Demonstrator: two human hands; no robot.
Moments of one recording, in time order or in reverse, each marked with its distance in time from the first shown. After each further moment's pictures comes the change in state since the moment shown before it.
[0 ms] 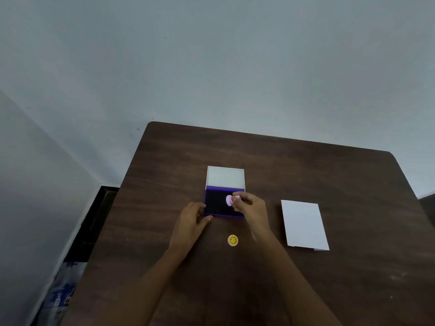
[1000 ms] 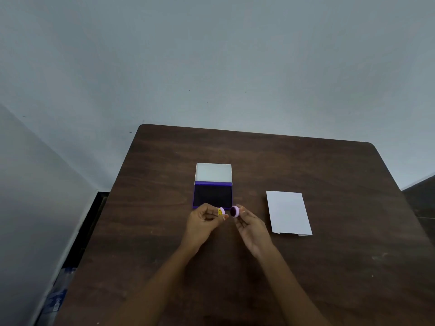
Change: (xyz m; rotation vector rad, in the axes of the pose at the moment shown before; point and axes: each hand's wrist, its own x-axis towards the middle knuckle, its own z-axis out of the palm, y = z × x) left_hand -0.029 0.061 0.026 -0.545 -0.039 -0.167; right_hand -0.038 0.042 -0.040 0.844 -0.111 0.326
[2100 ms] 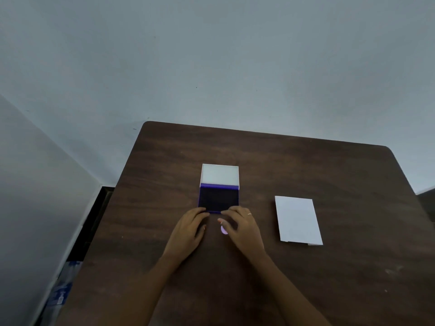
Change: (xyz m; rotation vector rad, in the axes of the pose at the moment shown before) left_hand 0.013 -0.047 -0.046 0.780 -0.099 0.331; right_hand 0.024 0.021 0.009 -1.524 -0.154 -0.897
